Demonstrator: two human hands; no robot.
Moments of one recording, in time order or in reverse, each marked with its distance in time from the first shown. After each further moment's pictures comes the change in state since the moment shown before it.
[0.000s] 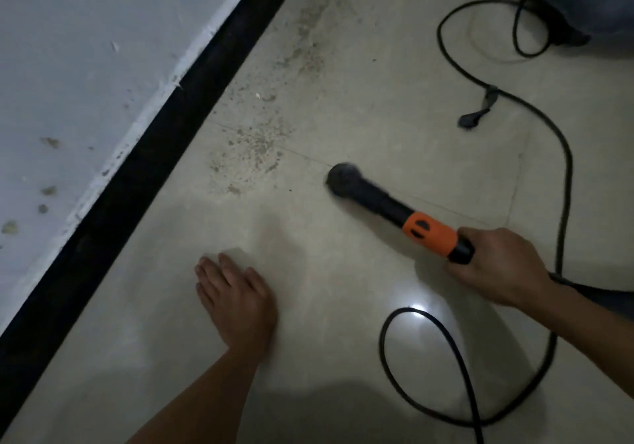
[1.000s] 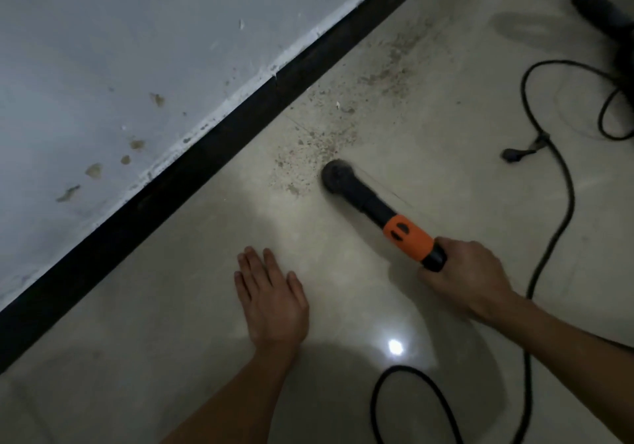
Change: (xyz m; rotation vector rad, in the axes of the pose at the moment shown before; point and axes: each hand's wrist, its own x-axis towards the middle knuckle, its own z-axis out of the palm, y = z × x) left_hand 0.003 -0.004 -0.001 0.019 -0.024 0.011; right_hand 0.063 -0.113 0.004 -0.030 -0.060 -0.139
